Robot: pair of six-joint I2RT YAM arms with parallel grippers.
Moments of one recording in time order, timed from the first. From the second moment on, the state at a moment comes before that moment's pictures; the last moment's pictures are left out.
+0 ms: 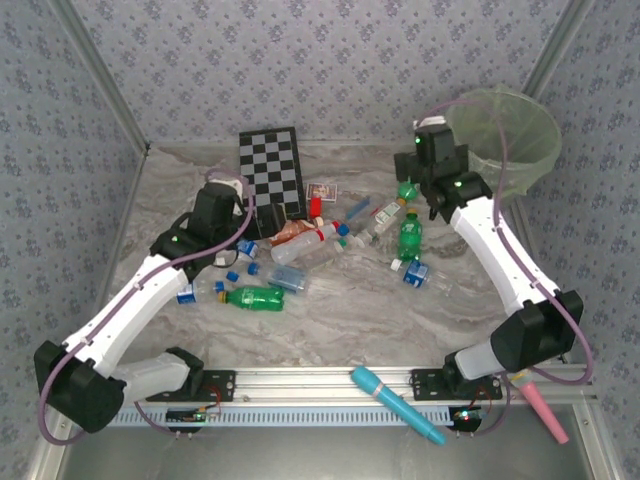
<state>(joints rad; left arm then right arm) -0.52 1.11 1.02 -0.55 -0.03 -0.59 0.36 1.44 1.43 -0.57 0.45 0.00</state>
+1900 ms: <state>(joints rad) -0.49 0.96 0.97 -0.70 0.05 -0.55 0.70 1.87 1.29 -0.49 -0.01 1.24</state>
